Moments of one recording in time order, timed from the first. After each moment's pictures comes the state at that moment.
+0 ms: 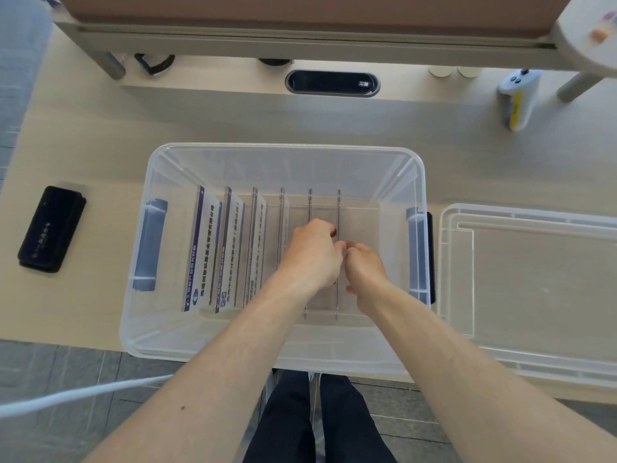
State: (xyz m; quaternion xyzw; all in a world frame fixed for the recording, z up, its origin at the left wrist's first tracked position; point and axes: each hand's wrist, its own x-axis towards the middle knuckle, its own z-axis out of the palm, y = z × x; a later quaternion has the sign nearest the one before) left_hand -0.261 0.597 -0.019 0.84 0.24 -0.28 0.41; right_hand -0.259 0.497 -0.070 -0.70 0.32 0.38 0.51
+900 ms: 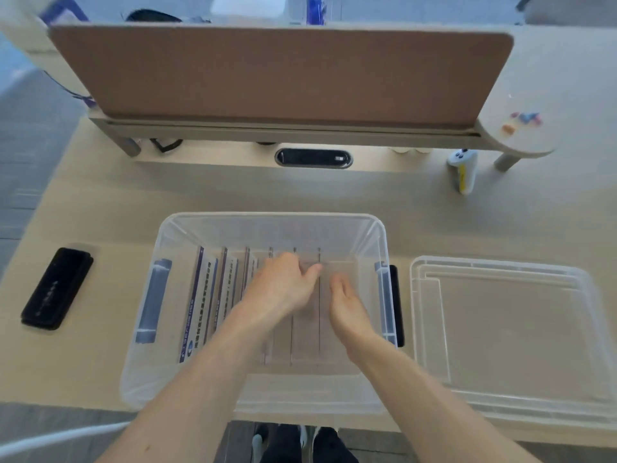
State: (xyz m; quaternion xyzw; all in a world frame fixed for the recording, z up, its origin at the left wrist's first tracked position) left_hand -0.241 0.616 0.039 0.91 0.18 -0.26 0.27; right_hand -0.262 0.488 -0.004 -0.75 0.20 0.33 0.54
